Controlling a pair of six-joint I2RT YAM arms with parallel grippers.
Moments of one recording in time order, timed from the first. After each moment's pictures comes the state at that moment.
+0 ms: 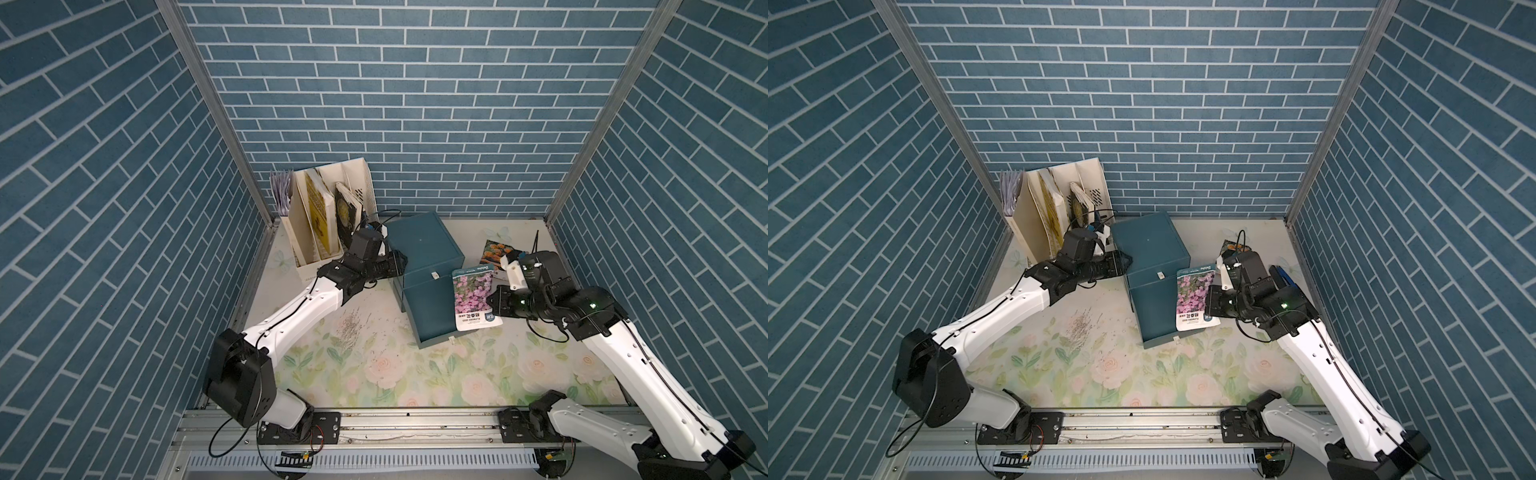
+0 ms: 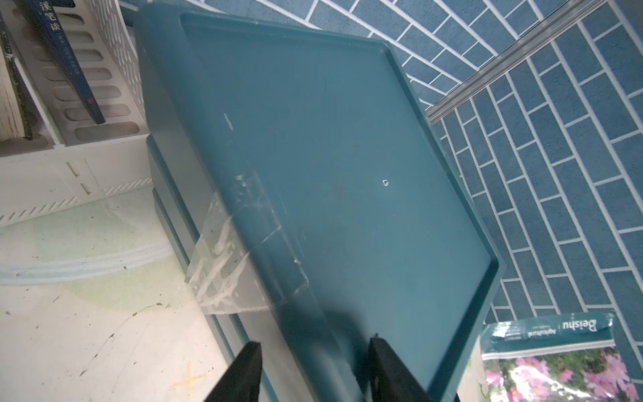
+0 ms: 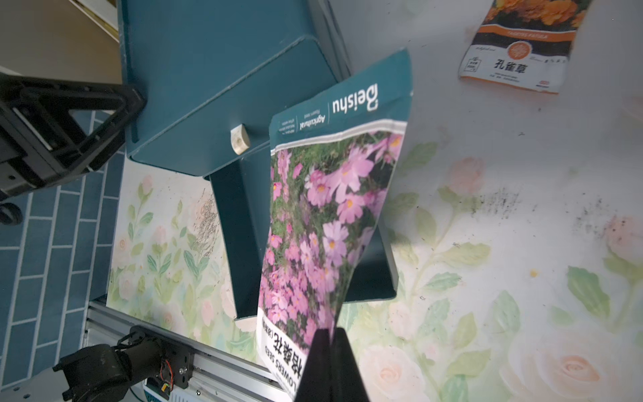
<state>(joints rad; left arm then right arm) -0.55 1.47 1.20 -0.33 0.13 -0.62 0.54 1.02 1.23 -1.10 -0.11 0.53</state>
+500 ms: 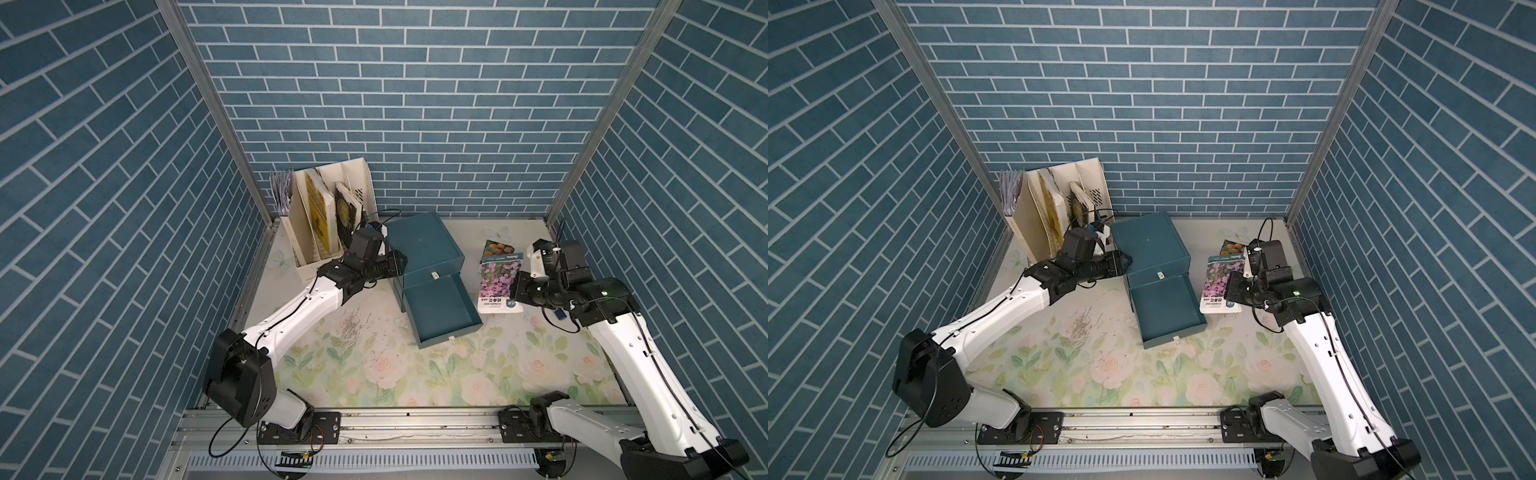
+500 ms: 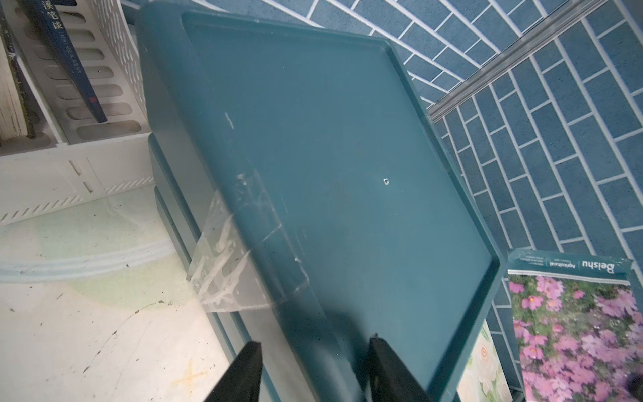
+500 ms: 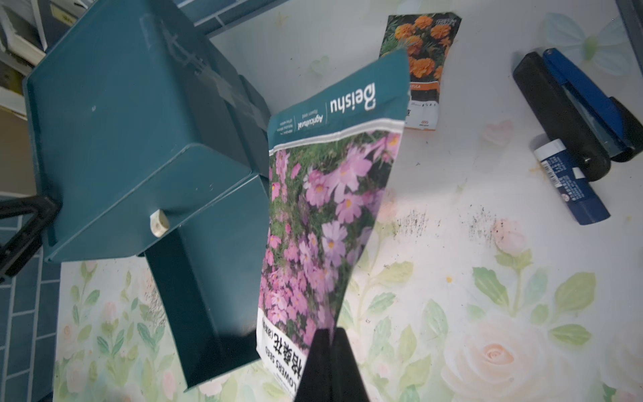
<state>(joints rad) -0.55 1.47 1.21 -0.35 0.13 -0.62 0.32 1.07 1.28 -1.11 -0.05 0.46</state>
